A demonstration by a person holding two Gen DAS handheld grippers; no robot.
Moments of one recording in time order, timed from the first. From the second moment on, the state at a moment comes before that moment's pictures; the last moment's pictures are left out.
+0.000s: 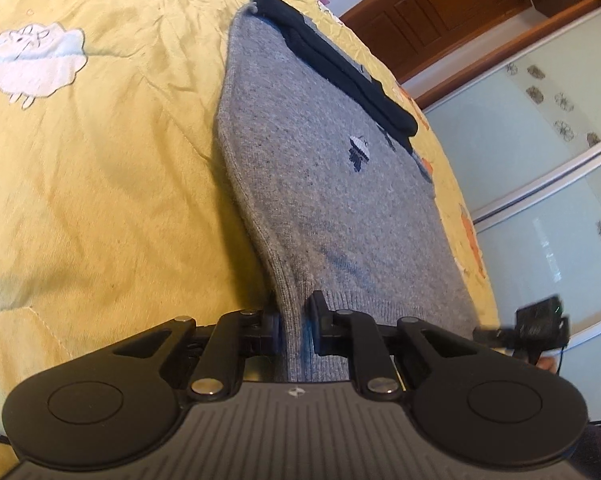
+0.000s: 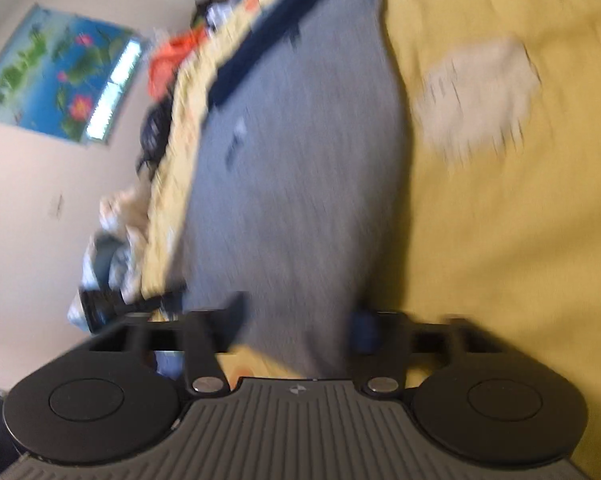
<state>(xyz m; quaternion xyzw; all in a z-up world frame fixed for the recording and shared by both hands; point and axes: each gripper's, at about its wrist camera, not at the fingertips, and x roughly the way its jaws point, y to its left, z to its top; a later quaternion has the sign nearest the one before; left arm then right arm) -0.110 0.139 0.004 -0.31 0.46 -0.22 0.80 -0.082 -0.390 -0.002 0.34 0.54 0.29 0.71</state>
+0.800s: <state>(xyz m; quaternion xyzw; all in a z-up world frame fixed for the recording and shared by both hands) -0.076 0.140 0.072 -0.29 0.39 -0.22 0.85 -0.069 -0.414 0.038 0.43 0.41 0.30 0.74</state>
